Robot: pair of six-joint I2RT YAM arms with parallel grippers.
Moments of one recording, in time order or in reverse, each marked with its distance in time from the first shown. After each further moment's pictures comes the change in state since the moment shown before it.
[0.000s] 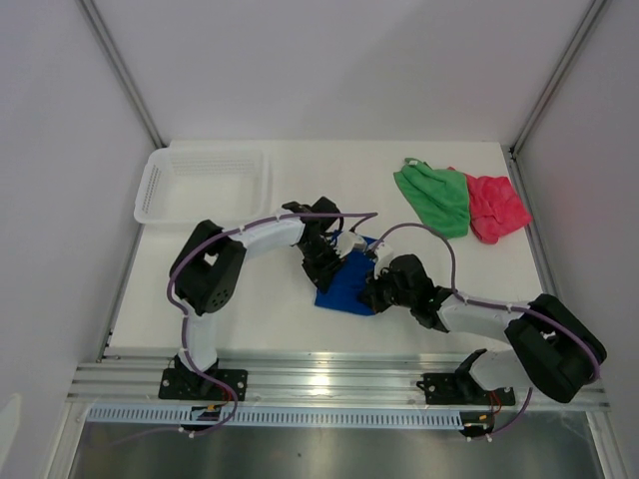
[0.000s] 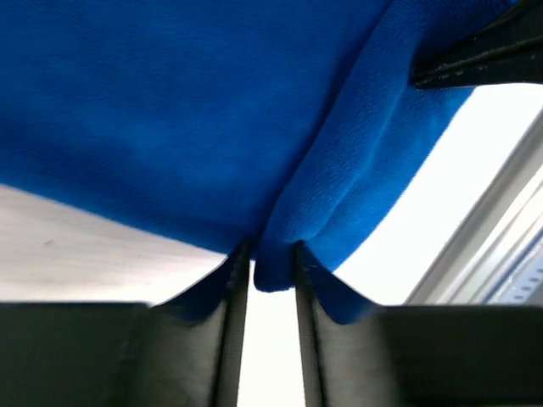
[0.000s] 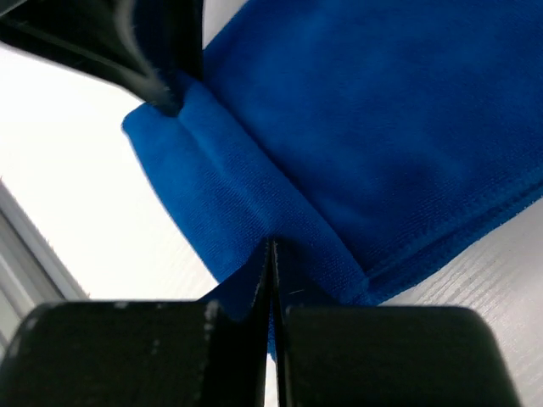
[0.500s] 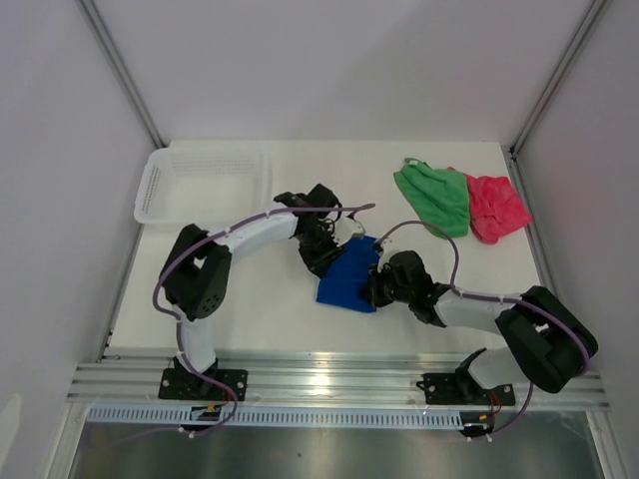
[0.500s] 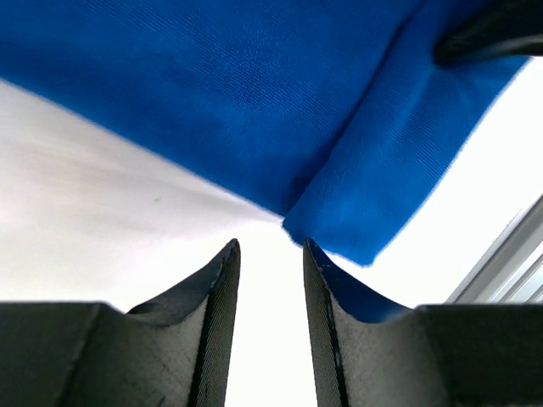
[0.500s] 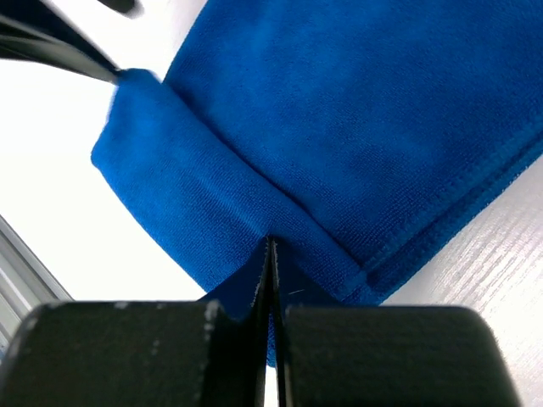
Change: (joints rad) left arm 0.010 -0.038 0.060 -0.014 -0.138 0.040; right arm -0.039 0.066 0.022 0.016 0.040 0.149
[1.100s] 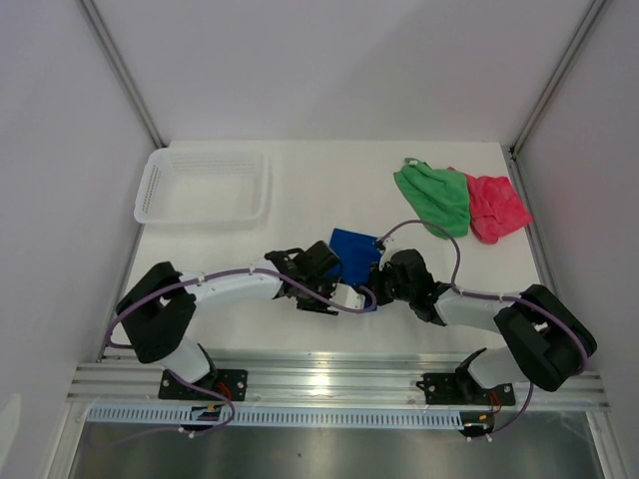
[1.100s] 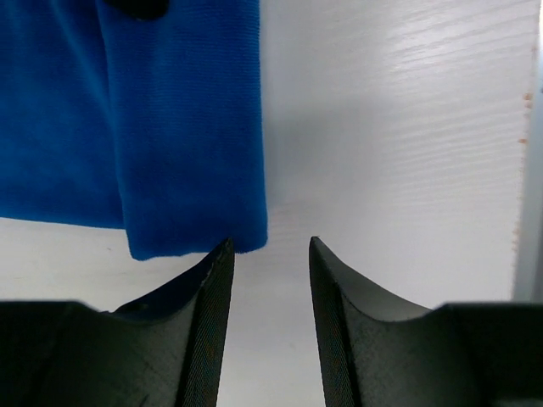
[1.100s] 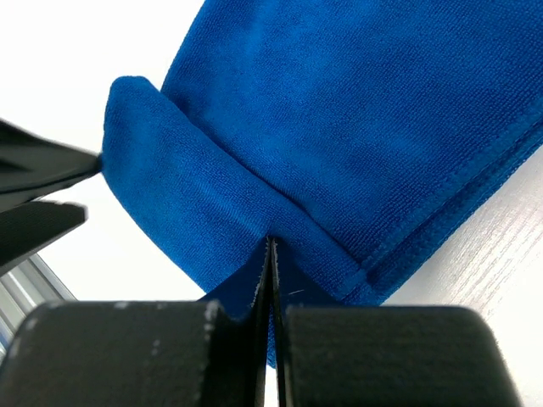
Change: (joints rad) left arm -0.253 -0.376 -0.496 0.299 -0.124 0.443; right arm -0.024 0.014 0.003 0.012 -0.017 0.038
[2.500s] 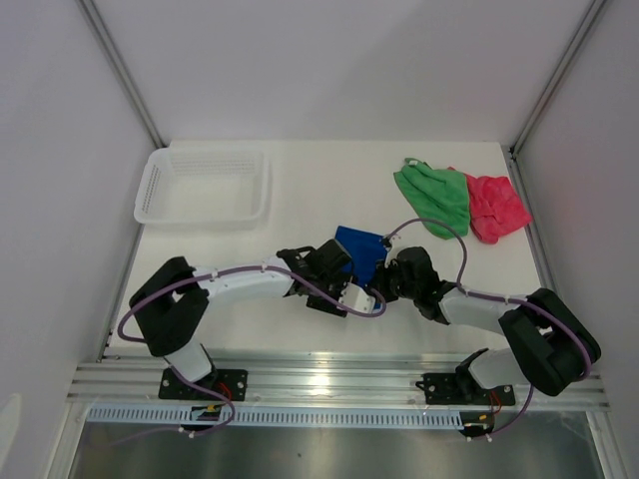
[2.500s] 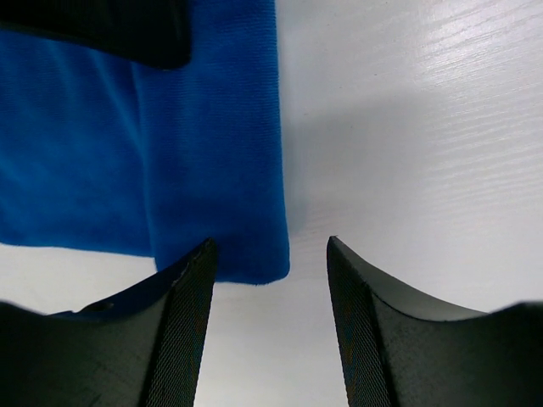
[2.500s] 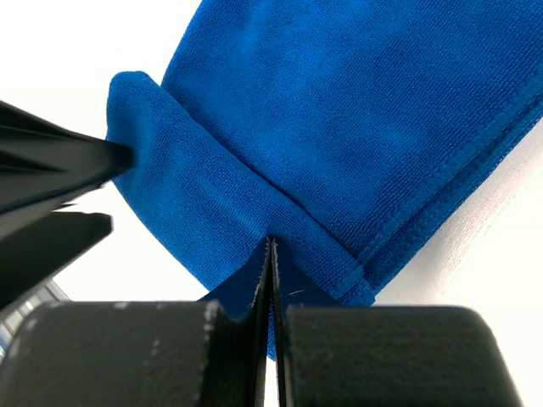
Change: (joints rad) left arm -0.037 0.069 0.072 0.050 -0.040 0.097; right arm -0.049 -0.029 -0.004 -0.029 -0.015 -0.005
